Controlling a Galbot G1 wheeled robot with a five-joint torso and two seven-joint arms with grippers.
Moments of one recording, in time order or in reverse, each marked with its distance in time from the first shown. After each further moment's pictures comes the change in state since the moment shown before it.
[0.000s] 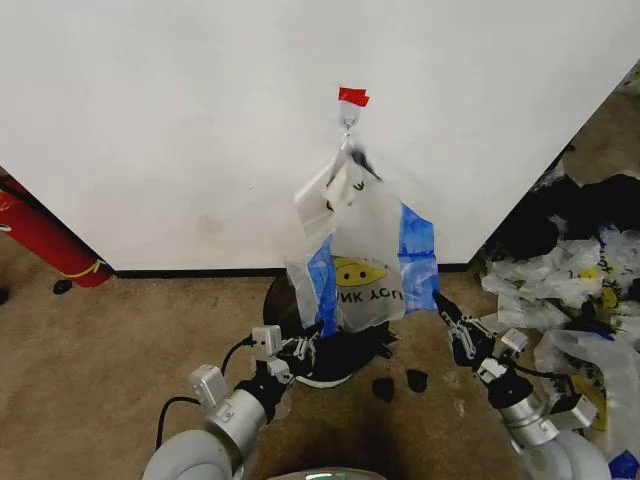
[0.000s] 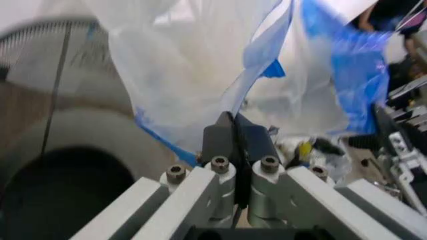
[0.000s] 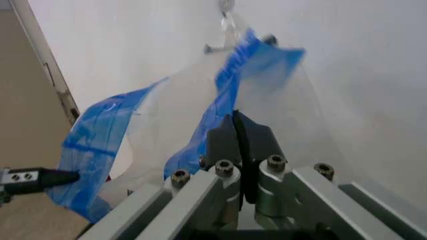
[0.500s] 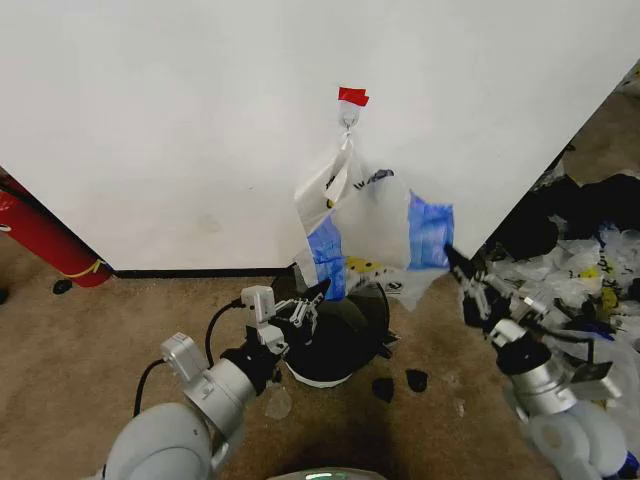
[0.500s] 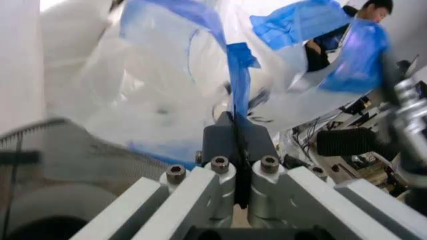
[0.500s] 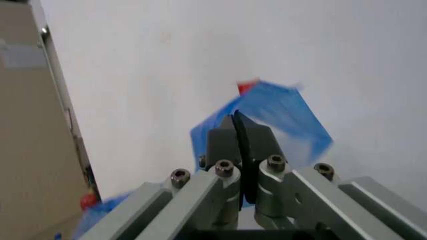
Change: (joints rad) left arm -0.176 0.157 -0.074 -0.107 -0.186 -0.009 -0.008; right arm 0.124 -0.098 -0.003 0.270 0.122 -0.093 0.215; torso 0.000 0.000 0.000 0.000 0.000
